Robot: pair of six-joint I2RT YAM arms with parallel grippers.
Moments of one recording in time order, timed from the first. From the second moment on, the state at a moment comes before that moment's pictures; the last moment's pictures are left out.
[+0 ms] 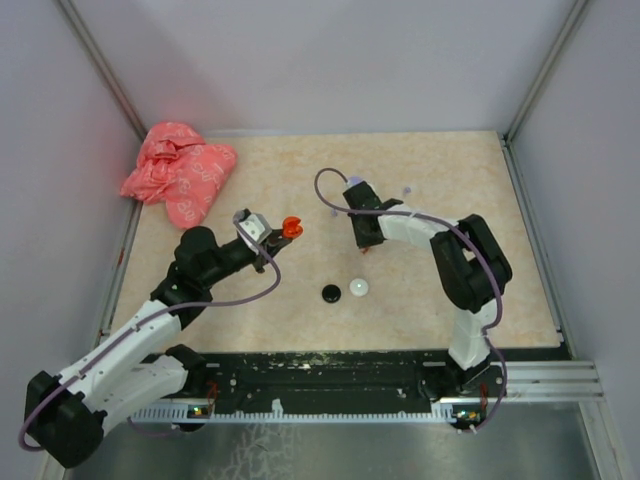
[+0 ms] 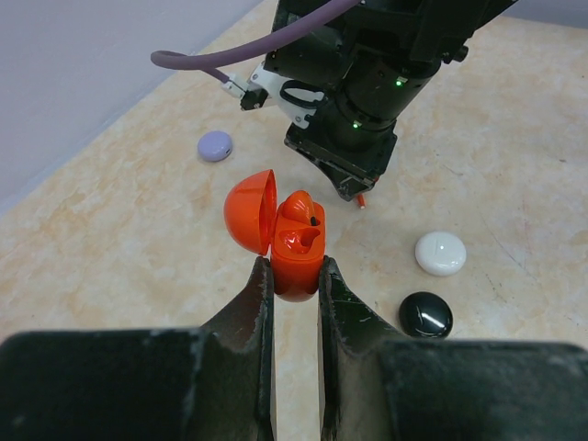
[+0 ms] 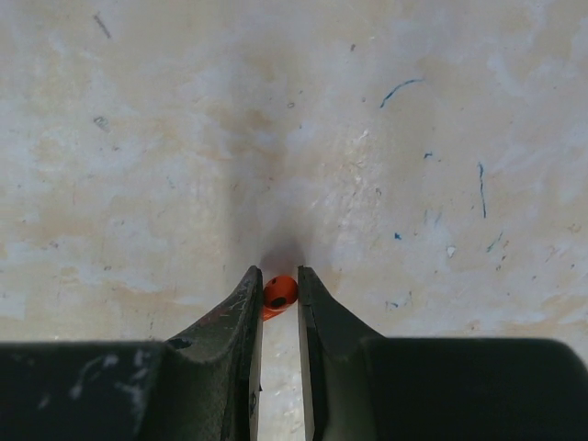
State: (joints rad) left arm -0.58 0.87 0.58 0.21 0.36 0.19; right arm 0.56 1.89 1.23 -0.43 0.23 0.28
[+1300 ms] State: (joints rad) left arm -0.56 0.91 0.51 0.52 0.47 -0.01; right arm 1.07 1.20 1.09 -0.03 0.29 -0.26
